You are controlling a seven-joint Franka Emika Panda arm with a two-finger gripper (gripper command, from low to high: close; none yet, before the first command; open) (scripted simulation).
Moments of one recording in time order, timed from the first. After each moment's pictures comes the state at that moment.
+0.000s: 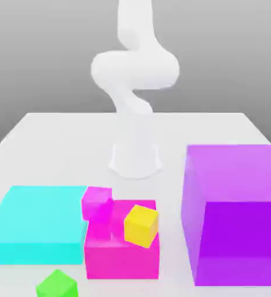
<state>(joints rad) -0.02 -0.71 0.00 -2.30 0.00 2.33 0.83</state>
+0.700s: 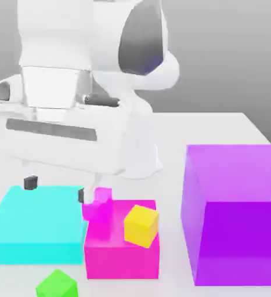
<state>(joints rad) -0.17 0.06 -0.05 -2.30 0.00 2.56 1.04</state>
